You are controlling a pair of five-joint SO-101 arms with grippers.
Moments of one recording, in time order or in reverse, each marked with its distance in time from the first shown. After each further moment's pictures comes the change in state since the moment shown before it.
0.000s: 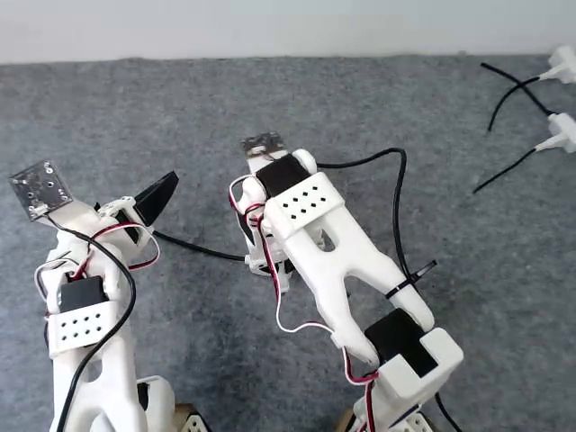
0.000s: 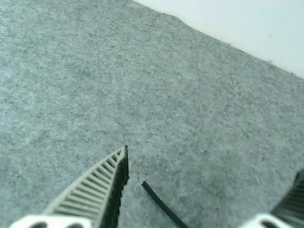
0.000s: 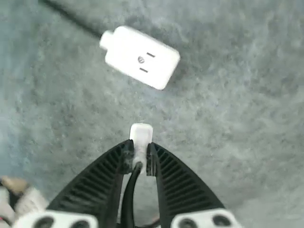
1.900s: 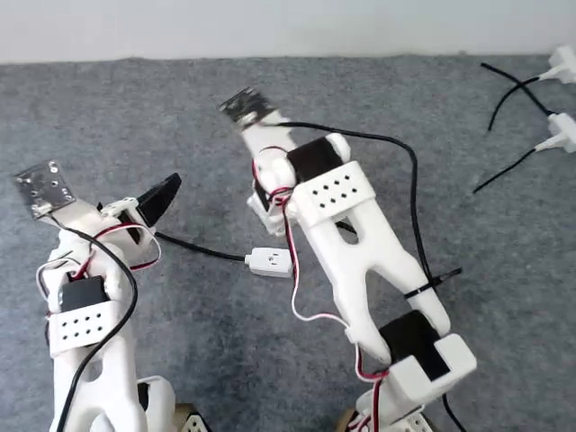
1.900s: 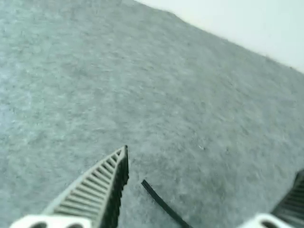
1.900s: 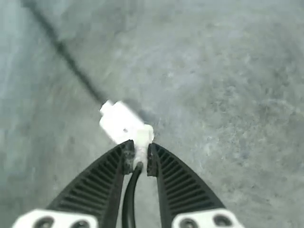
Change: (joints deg) left arm 0.4 0.0 0.1 0.1 -0.9; right arm 6.8 -2.2 -4.5 -13.2 28.2
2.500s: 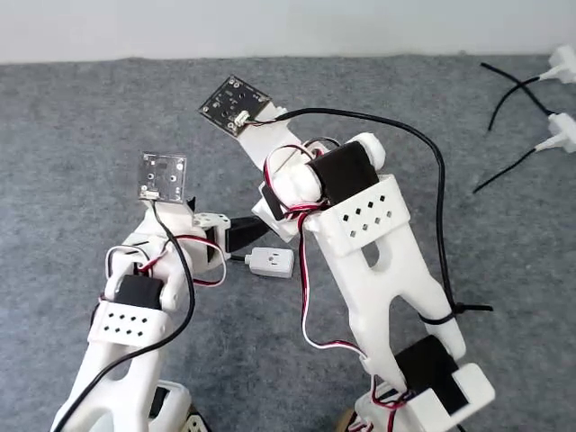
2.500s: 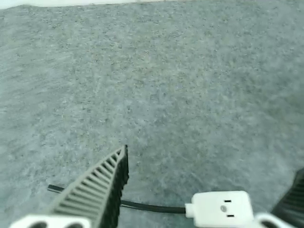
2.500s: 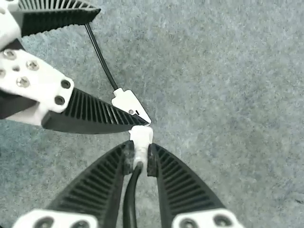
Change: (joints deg) left arm 24.0 0.0 0.6 1.0 -11.1; right arm -3.3 -9.6 -12.5 15.9 14.6
